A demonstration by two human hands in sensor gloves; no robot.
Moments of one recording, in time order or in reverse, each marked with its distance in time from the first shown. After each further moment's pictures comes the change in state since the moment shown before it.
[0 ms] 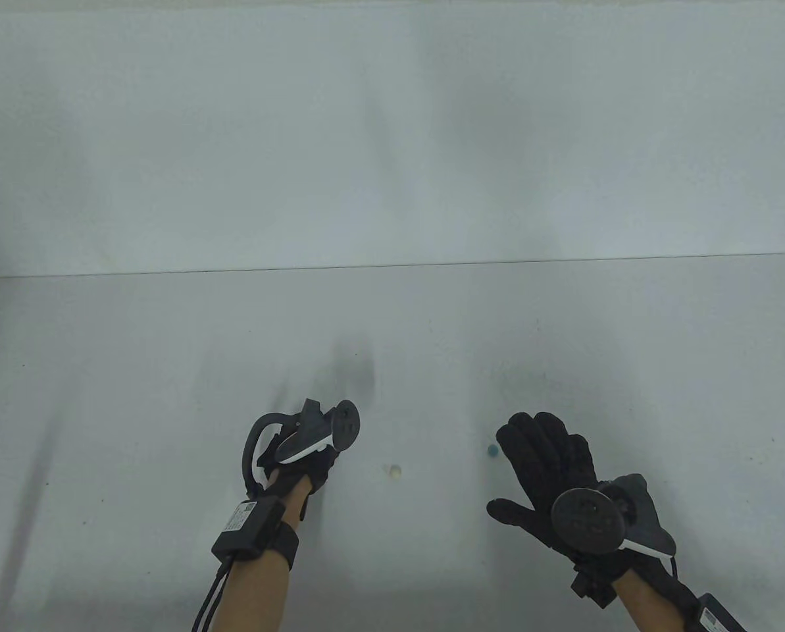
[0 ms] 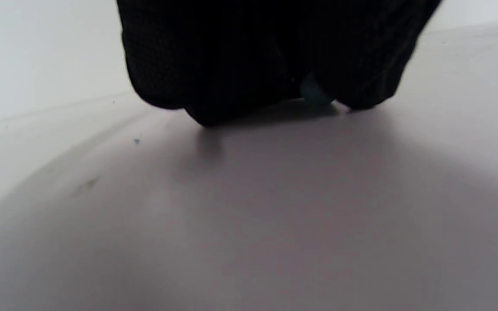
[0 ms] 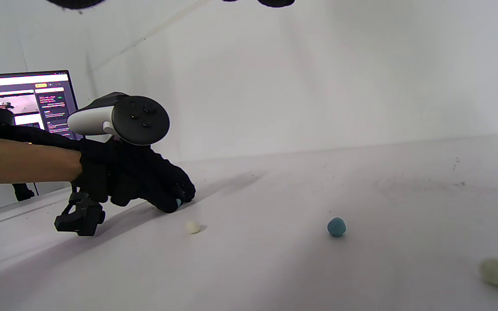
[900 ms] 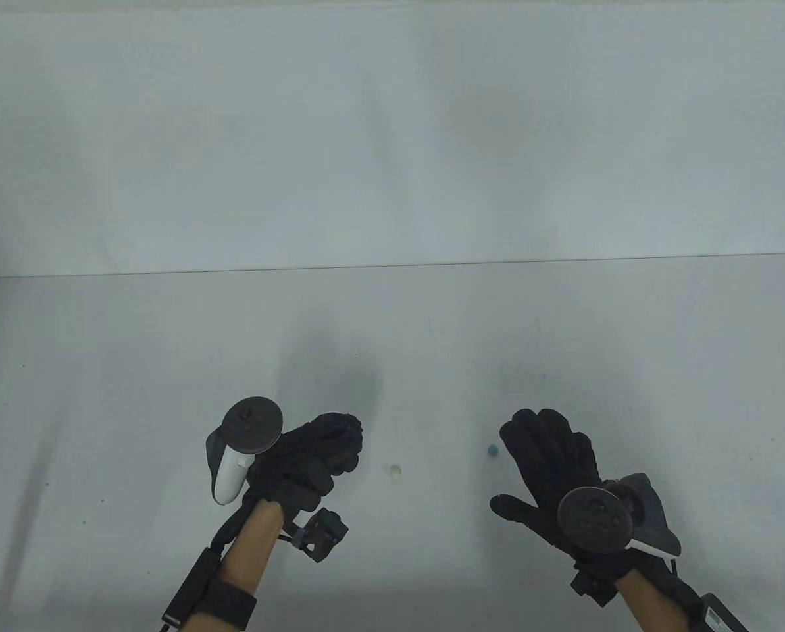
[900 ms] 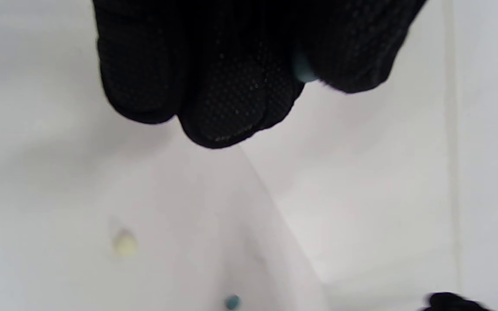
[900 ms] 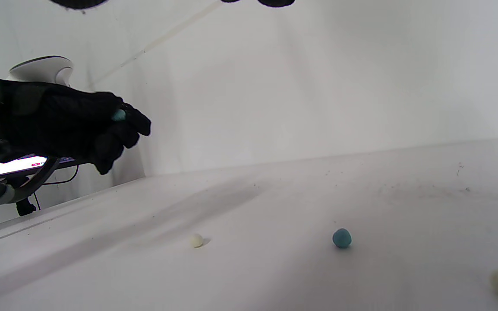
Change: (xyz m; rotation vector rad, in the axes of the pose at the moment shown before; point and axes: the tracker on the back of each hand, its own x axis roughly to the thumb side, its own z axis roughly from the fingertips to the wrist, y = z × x) left_hand -0.026 0.048 0.094 0.053 -0.163 1.320; right_hand -0.002 -0.004 0.001 -0.031 0.002 -0.027
